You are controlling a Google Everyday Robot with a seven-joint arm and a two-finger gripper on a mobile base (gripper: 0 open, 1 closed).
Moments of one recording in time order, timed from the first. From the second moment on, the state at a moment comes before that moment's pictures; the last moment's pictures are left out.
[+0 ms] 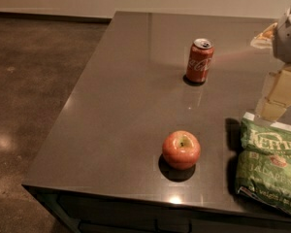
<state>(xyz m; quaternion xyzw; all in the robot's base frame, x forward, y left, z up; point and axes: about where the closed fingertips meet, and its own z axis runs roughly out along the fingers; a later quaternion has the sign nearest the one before) 0.448 -0.215 0.979 -0.62 0.77 -0.03 0.17</state>
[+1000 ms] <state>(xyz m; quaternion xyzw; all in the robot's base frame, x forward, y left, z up) 0.517 -0.213 0.977 -0.54 0.81 -0.03 0.21</state>
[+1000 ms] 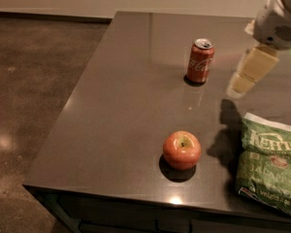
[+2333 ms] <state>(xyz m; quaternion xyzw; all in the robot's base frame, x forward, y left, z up) 0.667 -0.205 0.936 -0.39 0.85 0.07 0.34</state>
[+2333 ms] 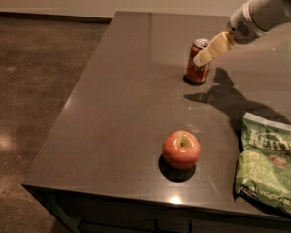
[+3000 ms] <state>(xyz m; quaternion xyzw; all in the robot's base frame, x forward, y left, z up) 0.686 -0.191 0.914 -0.38 0.85 0.10 0.35</state>
